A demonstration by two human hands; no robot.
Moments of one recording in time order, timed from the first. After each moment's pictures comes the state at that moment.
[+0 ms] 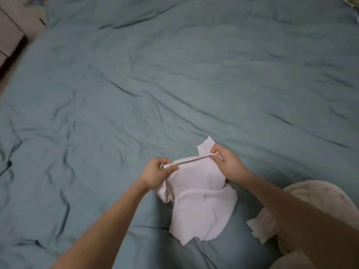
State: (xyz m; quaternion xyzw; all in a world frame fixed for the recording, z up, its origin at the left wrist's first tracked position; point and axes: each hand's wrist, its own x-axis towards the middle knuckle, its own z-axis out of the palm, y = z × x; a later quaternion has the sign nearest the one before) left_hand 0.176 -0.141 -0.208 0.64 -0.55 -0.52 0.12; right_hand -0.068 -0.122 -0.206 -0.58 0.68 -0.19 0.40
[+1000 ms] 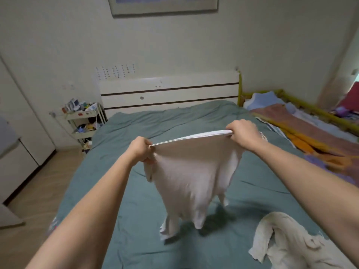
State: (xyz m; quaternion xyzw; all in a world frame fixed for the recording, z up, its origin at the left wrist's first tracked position) left_hand 0.305 -0.124 0.241 0.59 -0.71 -0.30 0.22; right_hand -0.013 -0.047 0.266 -0.66 0.74 -0.06 -0.08
